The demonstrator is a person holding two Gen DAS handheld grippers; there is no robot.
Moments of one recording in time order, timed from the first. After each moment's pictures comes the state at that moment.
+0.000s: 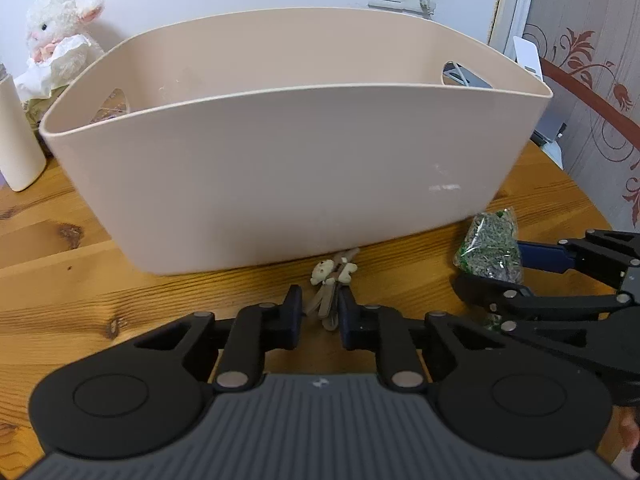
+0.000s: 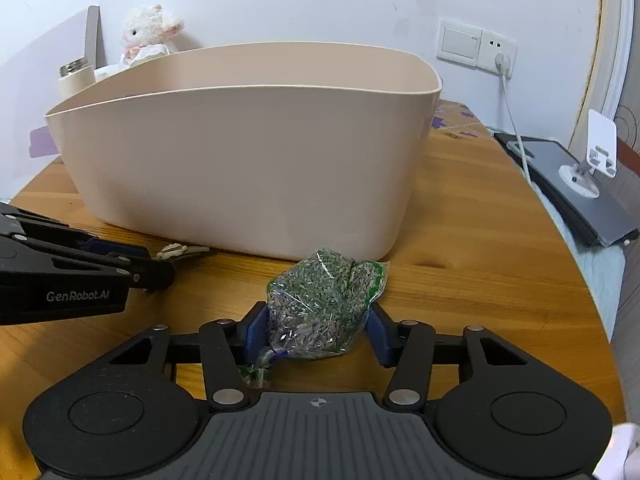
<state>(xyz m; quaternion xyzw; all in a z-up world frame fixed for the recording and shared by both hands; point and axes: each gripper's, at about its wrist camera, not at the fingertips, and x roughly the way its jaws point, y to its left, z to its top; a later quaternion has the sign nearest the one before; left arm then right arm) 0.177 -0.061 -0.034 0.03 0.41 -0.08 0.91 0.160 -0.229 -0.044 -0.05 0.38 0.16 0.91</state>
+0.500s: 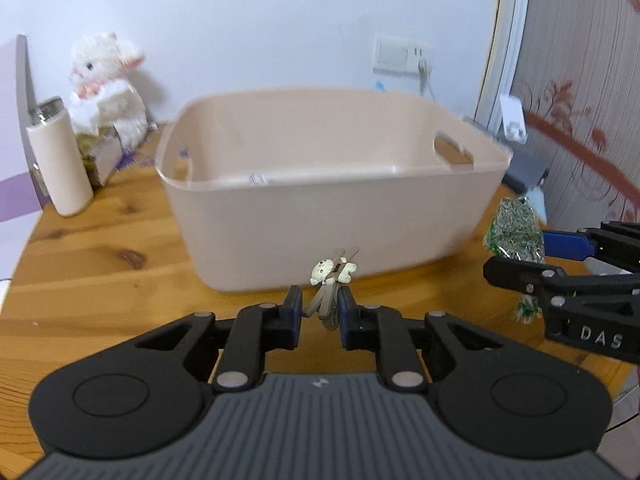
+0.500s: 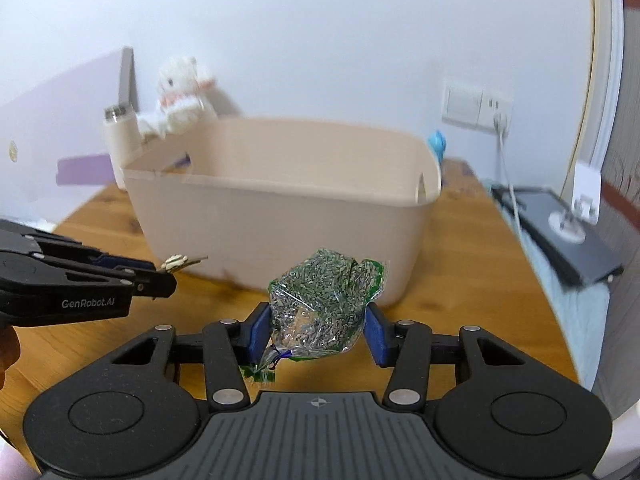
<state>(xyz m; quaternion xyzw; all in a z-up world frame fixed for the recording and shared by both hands) 0.120 -0.022 0.025 0.00 0.34 -0.09 0.94 0.103 -0.221 0.024 -0.06 0.29 0.18 0.94</state>
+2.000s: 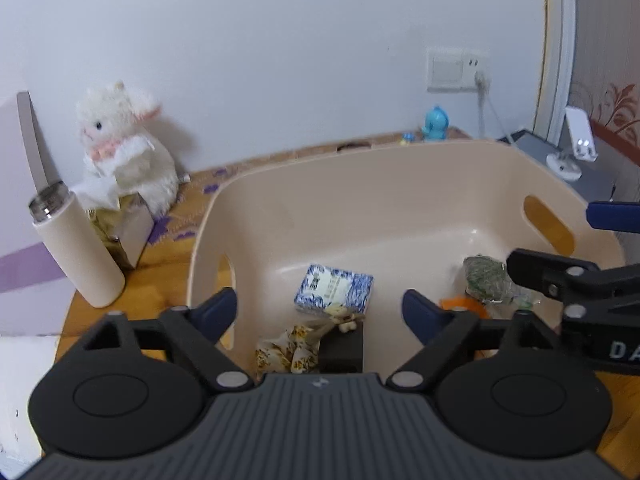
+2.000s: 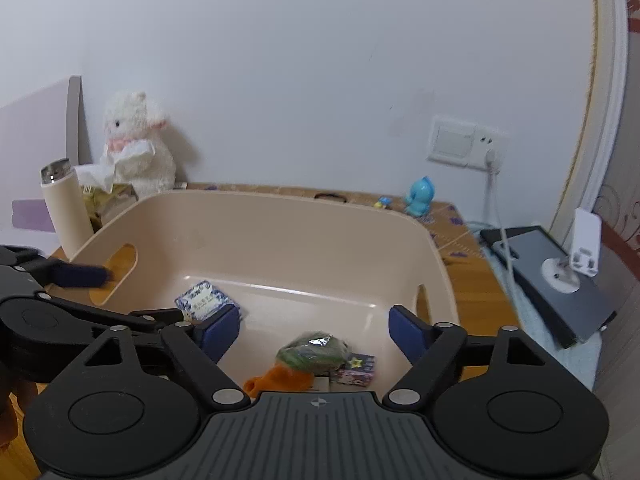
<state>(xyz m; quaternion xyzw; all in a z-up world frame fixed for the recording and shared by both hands) 0.225 -0.022 0.051 0.07 0.33 -0.02 0.94 0.201 -0.181 0.060 -0.05 0.29 0.12 0.95</state>
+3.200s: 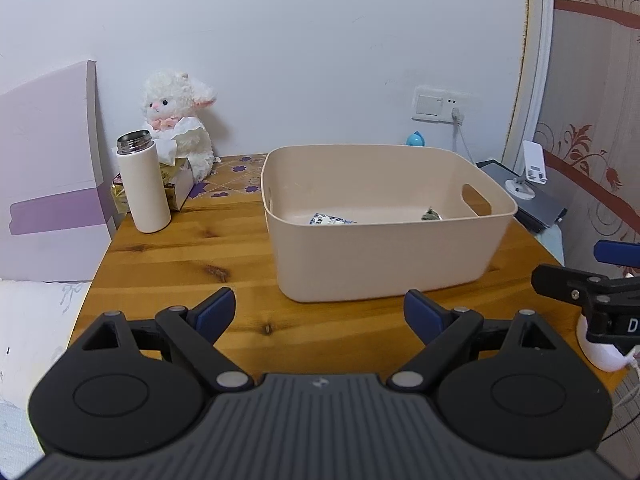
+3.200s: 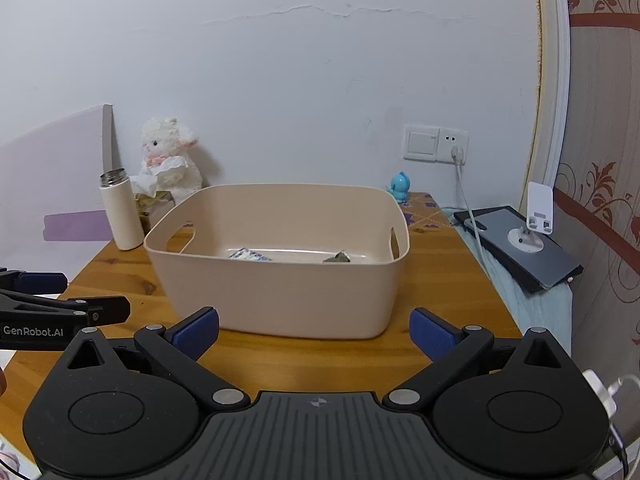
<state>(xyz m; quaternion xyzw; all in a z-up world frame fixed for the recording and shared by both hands) 0.052 0.016 0.077 0.00 0.30 -0.03 0.95 0.047 -0.210 0.077 -0.02 0.27 0.12 0.96</state>
